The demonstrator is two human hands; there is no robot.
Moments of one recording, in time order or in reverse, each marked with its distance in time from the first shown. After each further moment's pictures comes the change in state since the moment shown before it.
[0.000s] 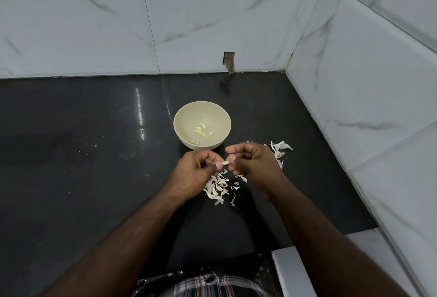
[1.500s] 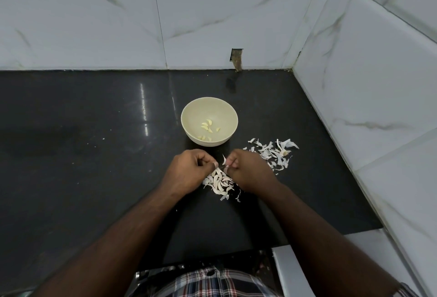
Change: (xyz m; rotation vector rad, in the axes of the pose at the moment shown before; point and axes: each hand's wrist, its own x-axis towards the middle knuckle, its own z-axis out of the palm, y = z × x) left_hand -0.004 -0.013 -0.020 0.323 0.063 -0.068; right_hand 0.015 0.021 0.015 -0.982 -0.031 -0.067
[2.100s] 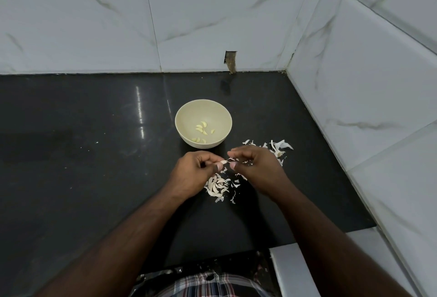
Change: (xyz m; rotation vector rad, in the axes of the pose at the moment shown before) left_hand 0.001 0.008 0.015 -0.245 -0.070 0.089; right_hand -0.021 0.010 -0.031 0.354 0.093 -0.029
